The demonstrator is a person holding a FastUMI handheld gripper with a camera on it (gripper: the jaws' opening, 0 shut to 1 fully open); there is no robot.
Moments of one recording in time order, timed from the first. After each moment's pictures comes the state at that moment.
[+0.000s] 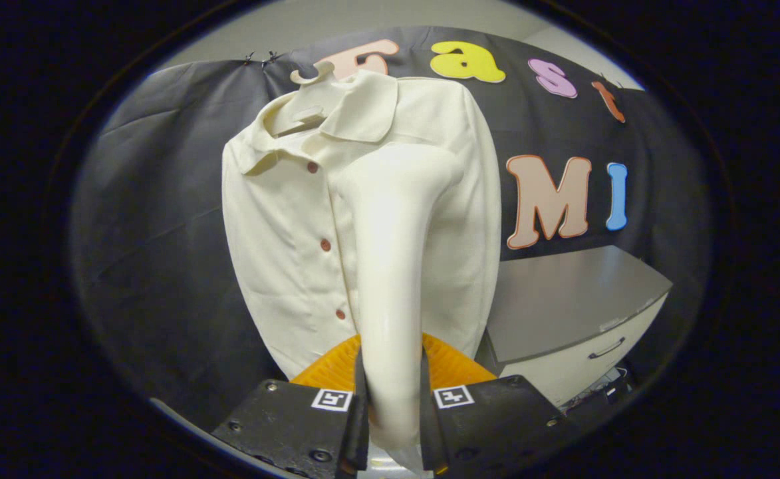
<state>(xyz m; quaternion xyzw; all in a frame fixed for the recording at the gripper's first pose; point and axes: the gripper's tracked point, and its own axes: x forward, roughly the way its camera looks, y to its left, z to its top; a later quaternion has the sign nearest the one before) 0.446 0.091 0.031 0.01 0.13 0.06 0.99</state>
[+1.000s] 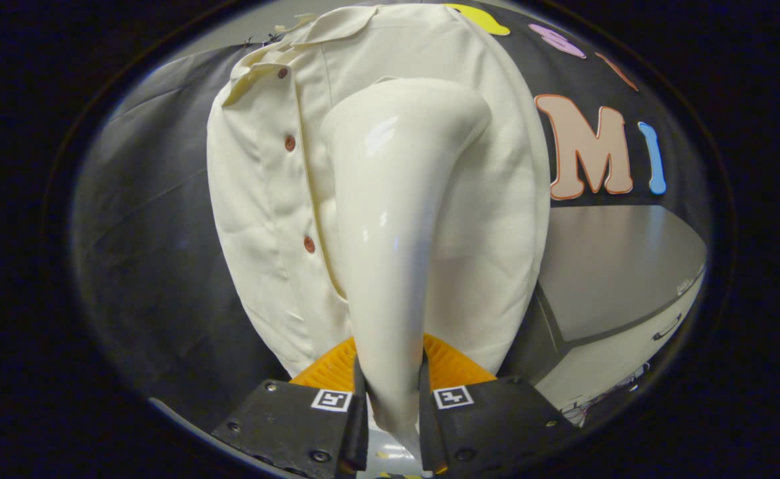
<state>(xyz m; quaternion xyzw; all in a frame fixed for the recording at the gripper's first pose) 0.482 0.088 -0.104 0.03 0.22 0.13 0.97</state>
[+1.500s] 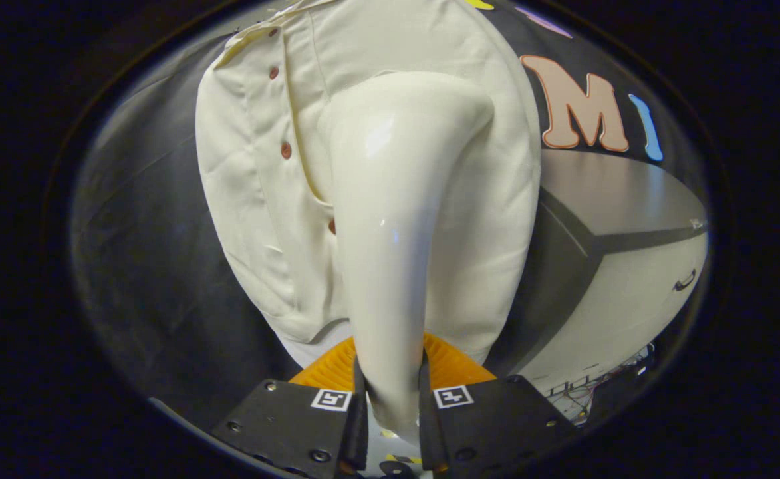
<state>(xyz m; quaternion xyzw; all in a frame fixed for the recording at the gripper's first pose) 0.455 0.081 -0.184 0.04 0.29 0.12 0.95</state>
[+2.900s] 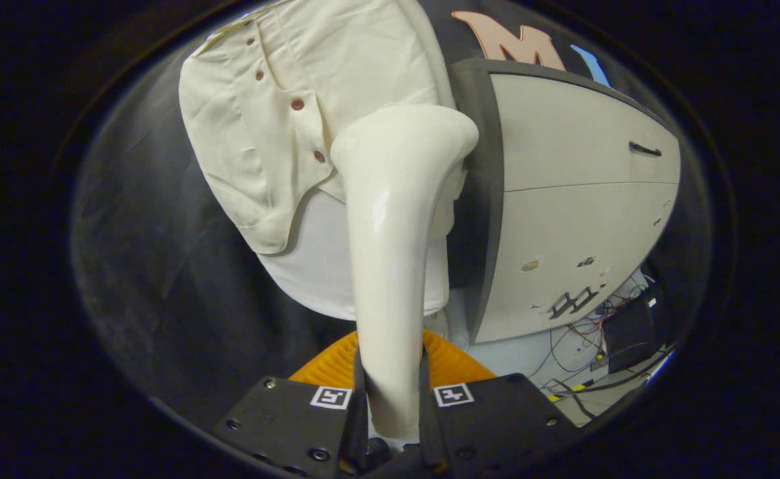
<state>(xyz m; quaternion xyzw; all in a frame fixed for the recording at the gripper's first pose) 0.330 0.046 -0.251 0.09 0.38 0.05 0.92</state>
